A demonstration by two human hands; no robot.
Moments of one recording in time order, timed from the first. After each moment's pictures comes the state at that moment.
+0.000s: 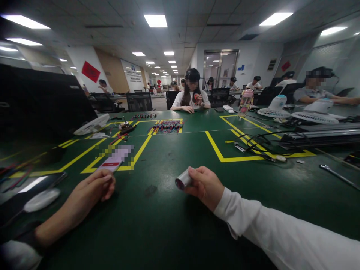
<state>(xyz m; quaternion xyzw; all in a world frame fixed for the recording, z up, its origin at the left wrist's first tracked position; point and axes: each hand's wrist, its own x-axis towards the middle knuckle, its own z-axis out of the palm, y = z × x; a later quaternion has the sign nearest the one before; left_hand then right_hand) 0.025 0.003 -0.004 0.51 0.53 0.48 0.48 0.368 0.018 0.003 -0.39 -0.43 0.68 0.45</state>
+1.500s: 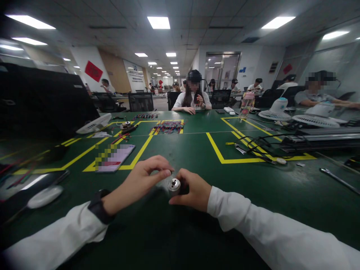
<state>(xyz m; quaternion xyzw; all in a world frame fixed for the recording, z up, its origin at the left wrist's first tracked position) 0.154 0.020 0.050 0.78 0.36 0.41 0.31 0.355 0.030 -0.006 -0.35 -0.80 0.40 0.27</state>
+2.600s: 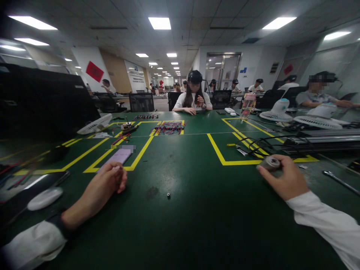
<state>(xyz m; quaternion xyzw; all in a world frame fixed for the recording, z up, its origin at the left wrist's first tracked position) 0.054 0.021 0.002 0.46 0.45 0.56 0.52 0.589 0.037 -0.014 -0.65 -0.63 -0.12 0.41</state>
